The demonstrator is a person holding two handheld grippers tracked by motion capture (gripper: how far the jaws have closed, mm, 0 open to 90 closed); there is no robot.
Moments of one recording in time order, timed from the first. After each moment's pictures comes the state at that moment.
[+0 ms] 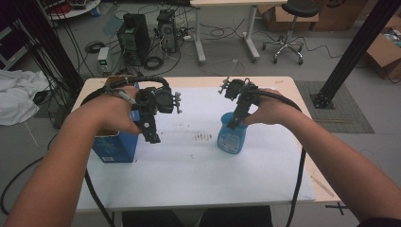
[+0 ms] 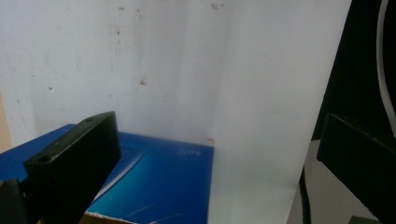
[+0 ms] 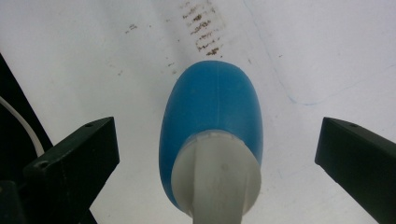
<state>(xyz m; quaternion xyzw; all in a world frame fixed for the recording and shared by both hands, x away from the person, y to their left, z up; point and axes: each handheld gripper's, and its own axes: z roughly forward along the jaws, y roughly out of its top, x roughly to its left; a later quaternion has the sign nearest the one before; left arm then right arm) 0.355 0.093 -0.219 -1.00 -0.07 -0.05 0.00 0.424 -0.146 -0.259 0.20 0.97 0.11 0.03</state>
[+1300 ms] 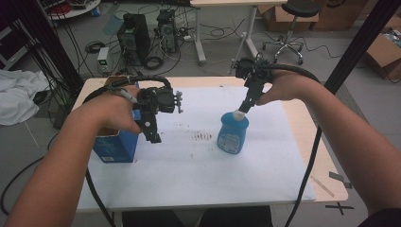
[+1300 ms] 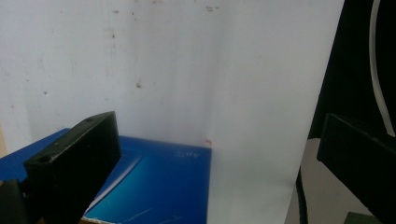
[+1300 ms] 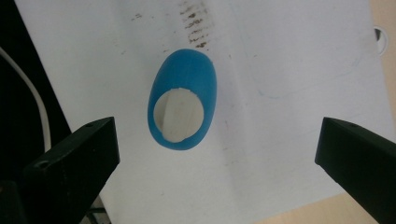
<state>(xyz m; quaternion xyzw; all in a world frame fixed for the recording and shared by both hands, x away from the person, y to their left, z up) 0.357 0.090 -0.218 -1.00 -0.06 -0.04 0.00 0.437 -0.163 -0.198 0.14 0.99 0.09 0.03</state>
